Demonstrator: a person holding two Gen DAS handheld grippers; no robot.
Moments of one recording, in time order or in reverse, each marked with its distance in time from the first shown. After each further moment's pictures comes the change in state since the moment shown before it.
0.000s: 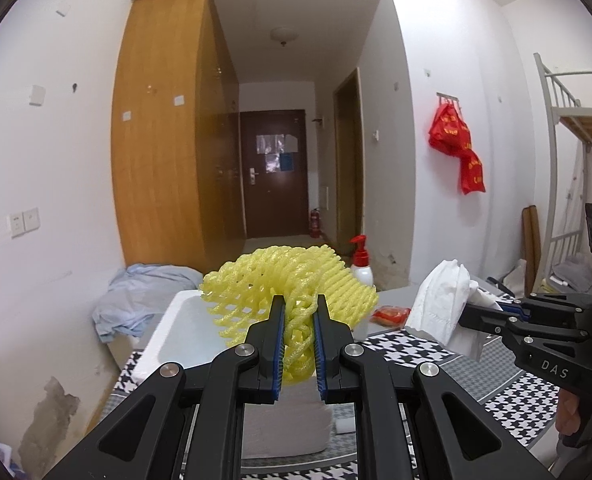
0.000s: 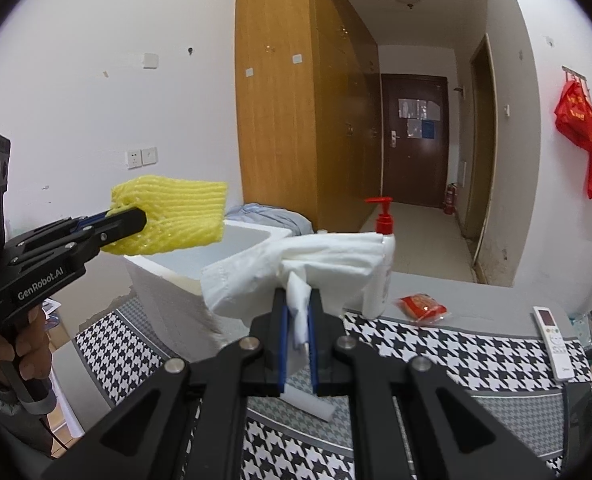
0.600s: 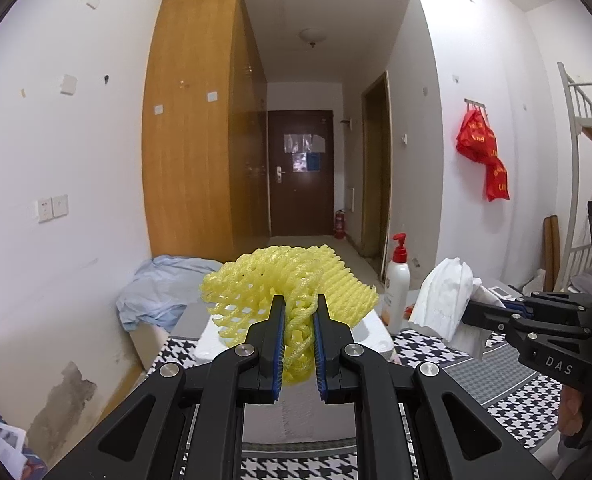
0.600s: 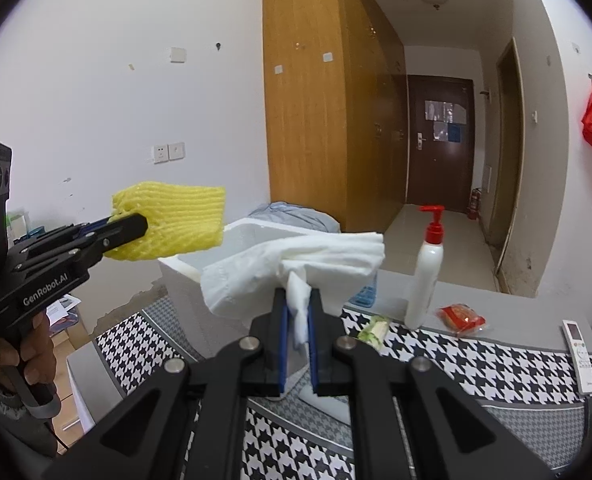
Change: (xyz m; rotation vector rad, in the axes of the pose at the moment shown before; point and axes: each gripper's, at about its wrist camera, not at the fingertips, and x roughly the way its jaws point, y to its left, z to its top) left arm -0.018 0.034 -0.008 -0.044 -0.003 0.083; right arm 0.017 0.035 0.008 -0.034 0.004 0.083
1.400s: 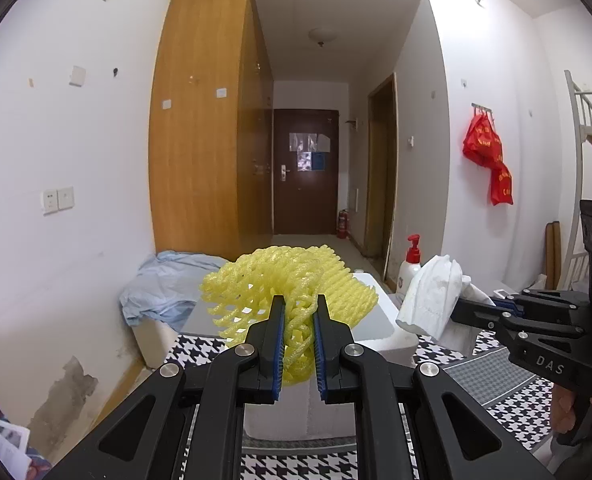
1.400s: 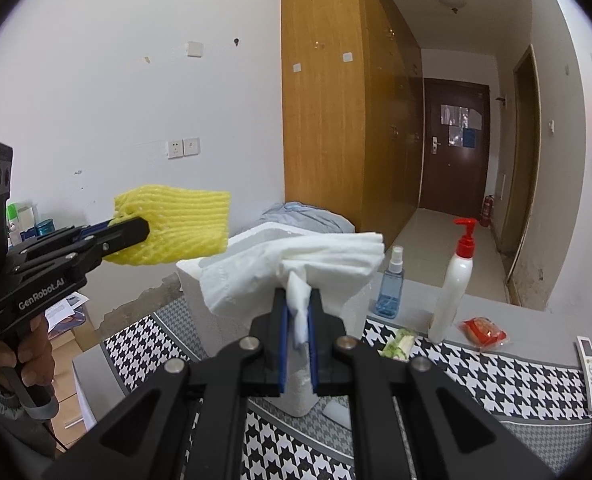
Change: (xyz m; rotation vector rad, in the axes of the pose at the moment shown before) left arm 0.002 0.017 0.001 -0.024 0.006 0.004; right arm 0.020 0.023 0.009 -0.040 0.002 0.036
